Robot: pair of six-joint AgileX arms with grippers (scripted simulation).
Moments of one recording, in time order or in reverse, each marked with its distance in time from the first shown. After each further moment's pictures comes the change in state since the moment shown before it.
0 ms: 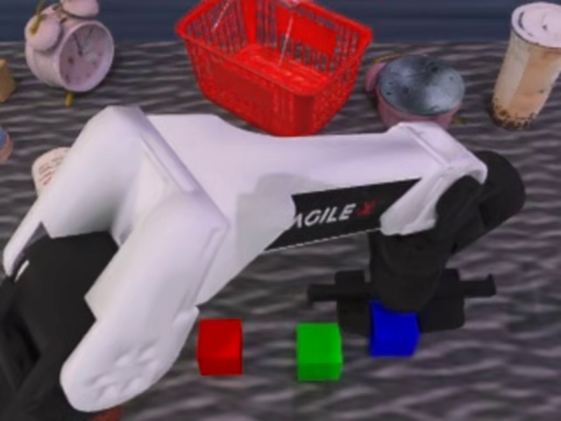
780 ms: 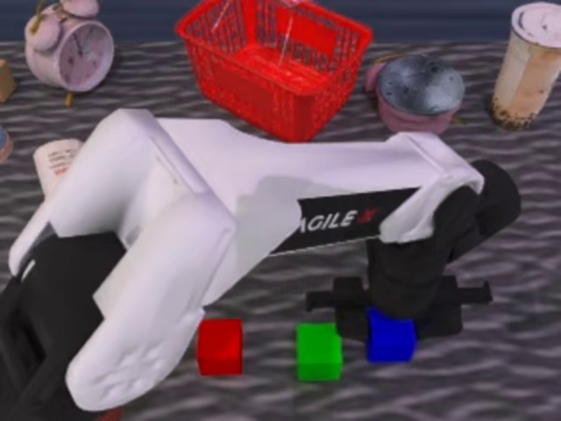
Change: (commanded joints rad) left arm -0.002 0.007 -0.021 0.023 0.000 -0.001; right arm 0.000 0.000 0.000 0.000 0.000 0.000
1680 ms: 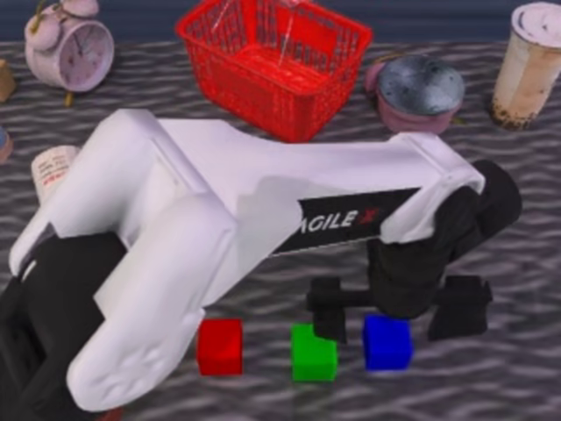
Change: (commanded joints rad) left arm 0.002 -0.001 0.003 -0.004 0.000 0.000; right arm 0.000 0.000 0.000 0.000 0.000 0.000
